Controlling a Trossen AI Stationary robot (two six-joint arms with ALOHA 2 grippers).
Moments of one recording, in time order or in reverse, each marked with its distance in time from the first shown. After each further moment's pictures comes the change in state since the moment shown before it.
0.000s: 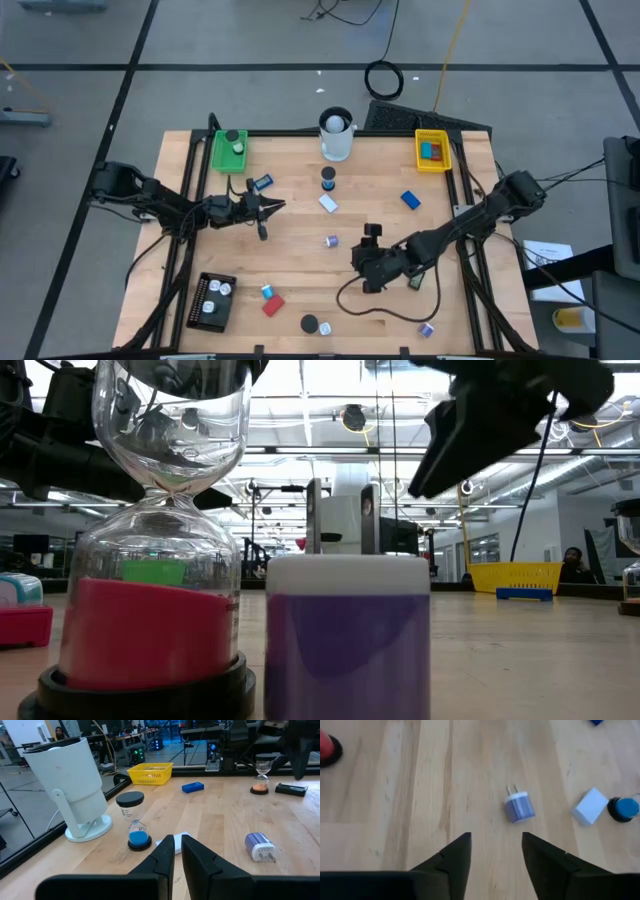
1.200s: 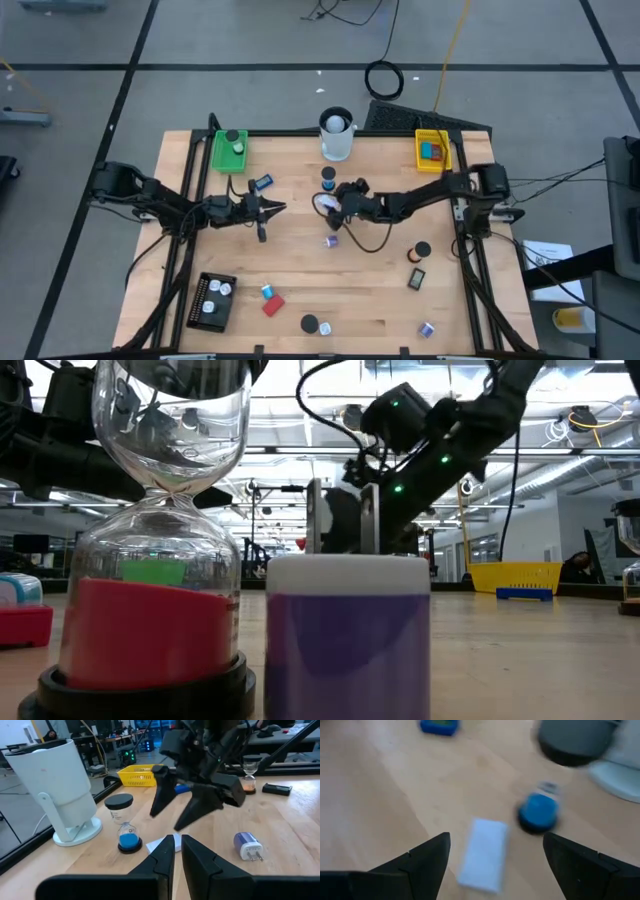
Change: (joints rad) left arm -0.001 0.000 0.001 0.002 0.051 0.005; right arm -0.497 0.212 -0.179 0.714 -0.032 0.140
